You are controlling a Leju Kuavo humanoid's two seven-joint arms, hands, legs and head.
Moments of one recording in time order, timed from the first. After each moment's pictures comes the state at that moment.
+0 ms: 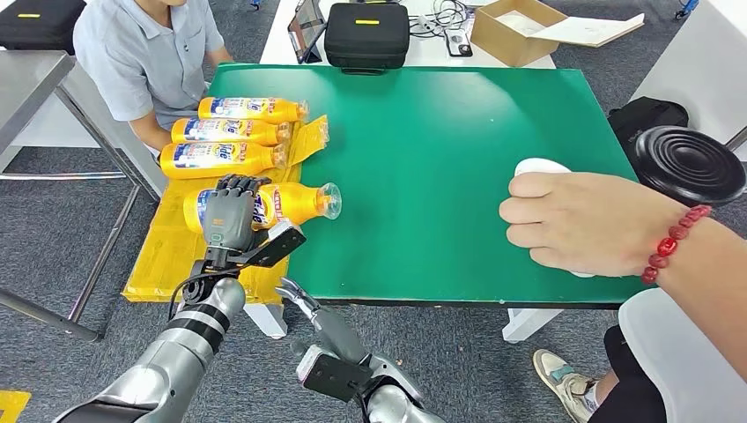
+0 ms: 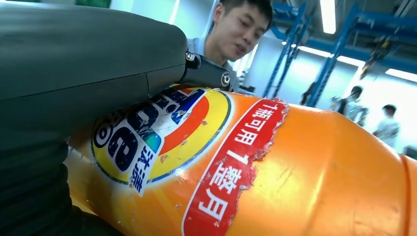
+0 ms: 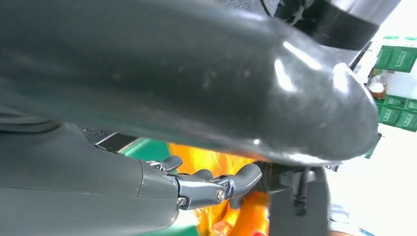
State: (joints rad) left arm -0.56 -0.13 -0.03 -0.68 -1.02 0.69 -0.32; right arm -0.25 0.24 0.87 -0.94 0.11 -0.12 -0.70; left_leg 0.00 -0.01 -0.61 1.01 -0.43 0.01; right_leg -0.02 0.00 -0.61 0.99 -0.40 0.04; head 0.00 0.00
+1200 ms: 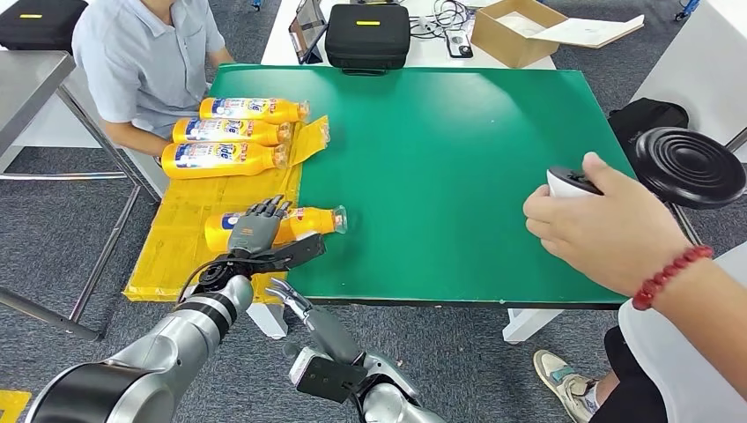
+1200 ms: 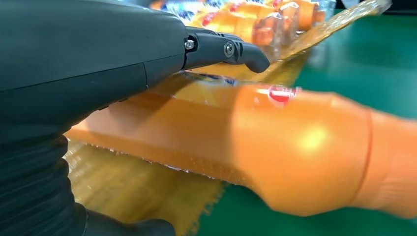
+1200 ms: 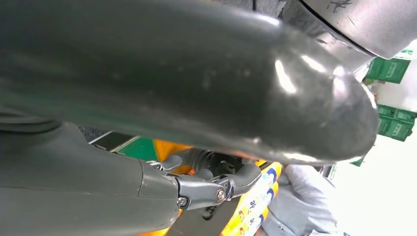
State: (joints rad) left arm -0.71 -0.14 -0.03 -0.35 -1.14 0.28 -0.11; right arm -0.27 0.24 0.91 -0.94 0.10 -0.11 -0.70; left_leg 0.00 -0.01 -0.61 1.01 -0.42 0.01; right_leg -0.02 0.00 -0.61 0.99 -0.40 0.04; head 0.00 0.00
